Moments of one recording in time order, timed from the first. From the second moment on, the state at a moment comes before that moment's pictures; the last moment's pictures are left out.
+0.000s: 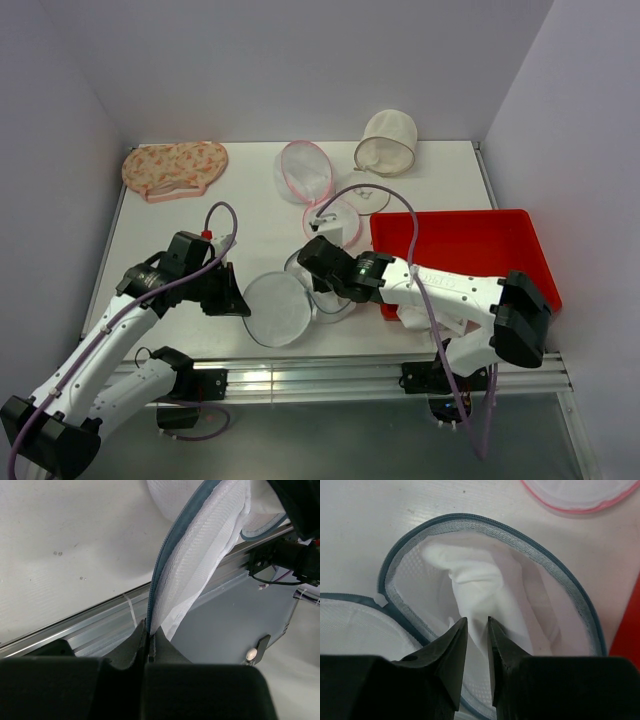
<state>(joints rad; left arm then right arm) -0.45 0.86 0.82 -0.97 0.43 -0.56 1.08 1.42 1.05 -0.54 0.46 0.70</state>
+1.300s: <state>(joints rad) -0.45 0.88 0.84 -0.96 0.45 -0.60 1.28 1.33 1.09 -0.58 0.58 0.70</state>
